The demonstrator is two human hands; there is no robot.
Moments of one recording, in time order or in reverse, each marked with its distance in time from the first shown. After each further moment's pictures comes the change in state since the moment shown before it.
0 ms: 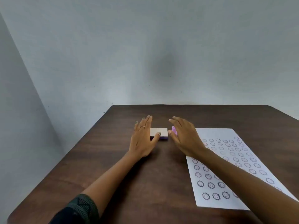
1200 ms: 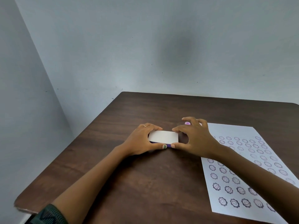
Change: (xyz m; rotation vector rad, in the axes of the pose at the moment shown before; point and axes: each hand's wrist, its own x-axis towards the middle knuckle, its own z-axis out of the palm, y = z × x) left_hand -0.024 -0.036 -0.033 -0.163 -0.355 -0.061; right_hand 0.001 -0.011 -0.003 -0.096 -0.249 -0.123
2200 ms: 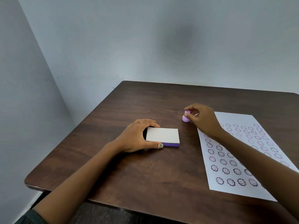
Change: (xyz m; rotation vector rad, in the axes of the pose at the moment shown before) left_hand -0.046 0.008 -0.009 0.023 -0.046 0.037; right_hand 0.004 0.016 0.001 0.370 0.247 0.243
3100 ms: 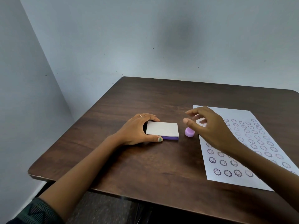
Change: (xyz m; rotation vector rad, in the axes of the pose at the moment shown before) left_hand -0.001 -0.001 0.000 -0.013 0.005 0.000; right_hand -0.060 -0.039 -0.030 0.092 -0.029 -0.035
